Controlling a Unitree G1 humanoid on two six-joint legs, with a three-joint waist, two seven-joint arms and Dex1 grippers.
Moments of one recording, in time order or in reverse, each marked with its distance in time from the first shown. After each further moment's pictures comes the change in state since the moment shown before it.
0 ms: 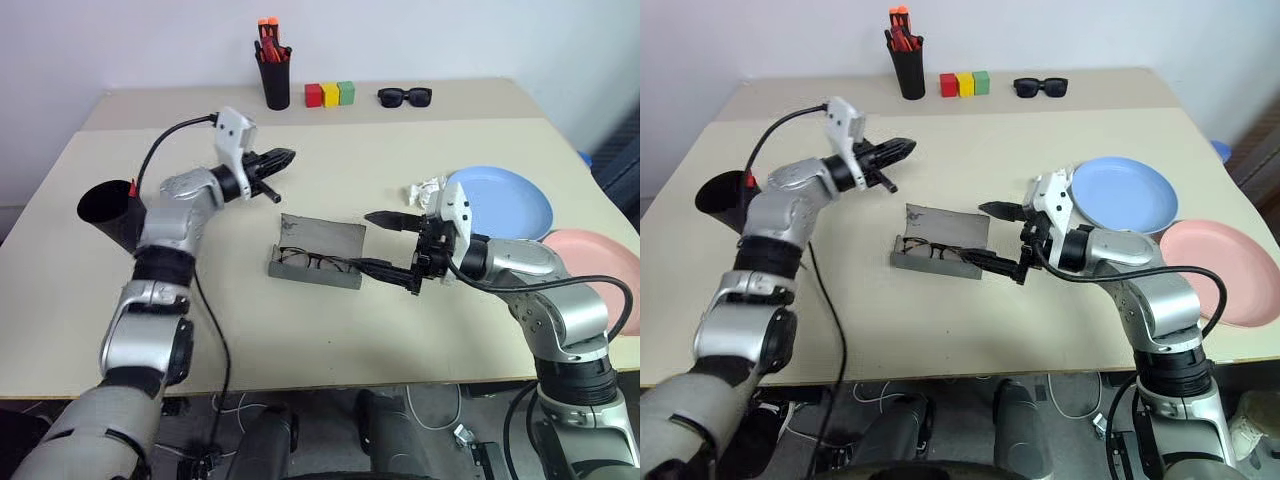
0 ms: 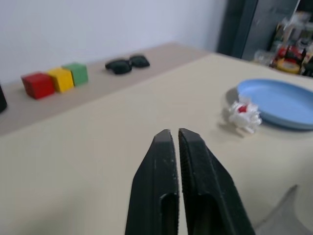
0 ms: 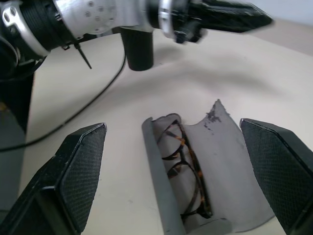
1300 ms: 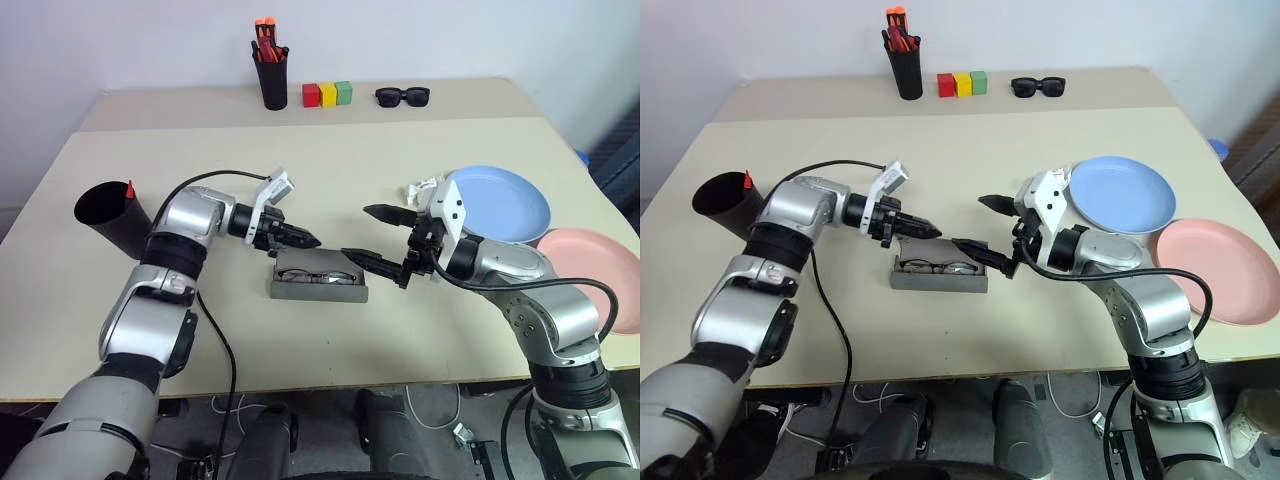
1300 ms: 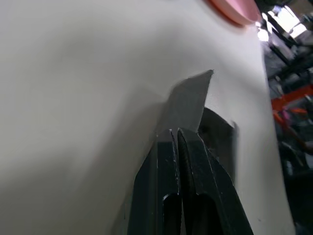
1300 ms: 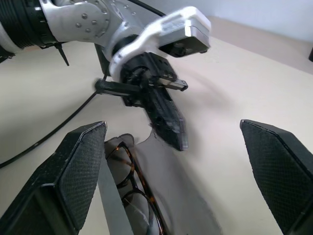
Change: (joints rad) left arm 0.020 0.079 -0.227 -0.109 0.159 0.530 -0.693; right arm 0.008 -0.001 0.046 -0.019 0.016 -0.035 -0.151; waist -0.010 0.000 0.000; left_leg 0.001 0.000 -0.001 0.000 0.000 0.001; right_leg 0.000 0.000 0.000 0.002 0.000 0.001
